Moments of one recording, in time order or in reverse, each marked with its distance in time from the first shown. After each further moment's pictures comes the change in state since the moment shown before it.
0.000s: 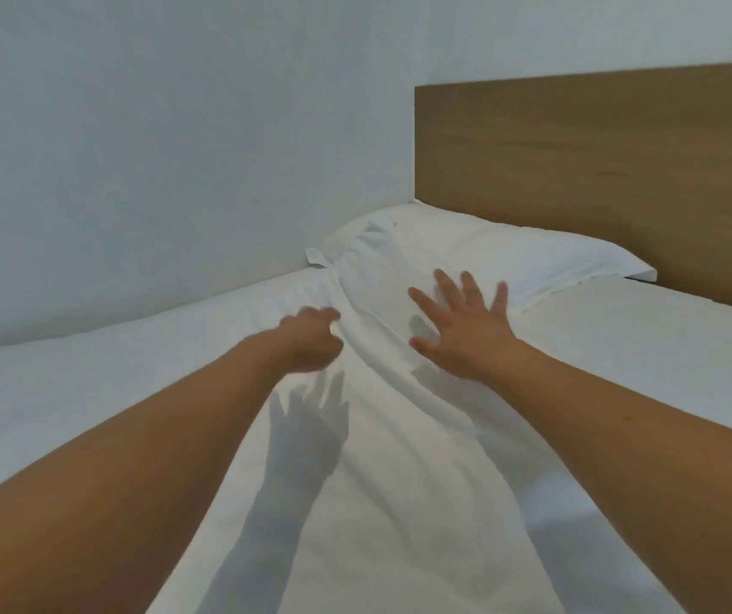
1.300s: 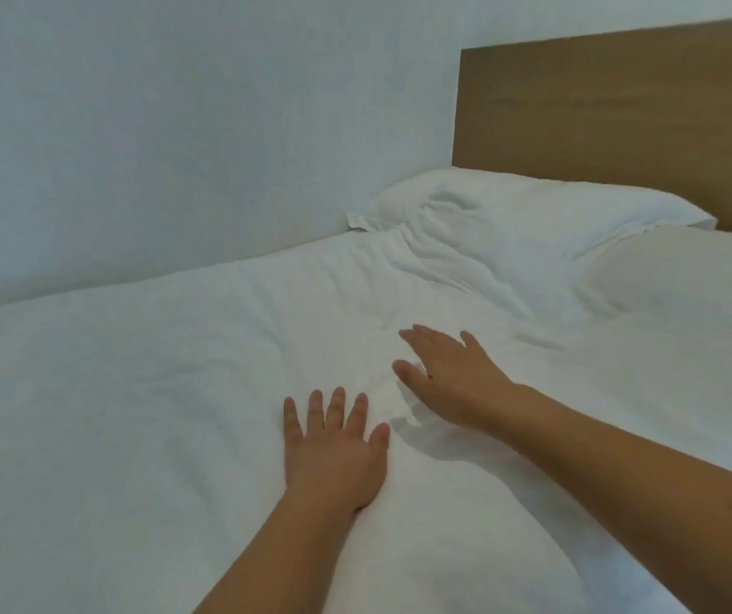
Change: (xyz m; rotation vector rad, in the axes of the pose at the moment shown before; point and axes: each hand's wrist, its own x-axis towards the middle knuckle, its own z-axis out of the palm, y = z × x) left_hand -0.166 -0.114 0.151 0.179 0.035 -0.094; right_hand -0.105 -0.192 0.027 0.322 -0.140 -0.062
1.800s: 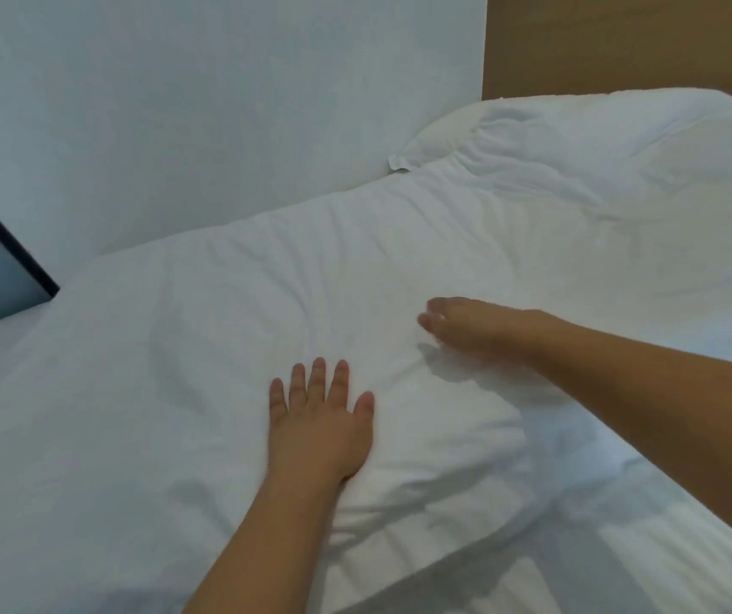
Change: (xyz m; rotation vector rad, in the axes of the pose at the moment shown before) left_hand -0.135 -0.191 0.033 -0.012 0.013 -0.057; right_hand -0.062 -0.163 0.048 -0.107 -0.211 -0.009
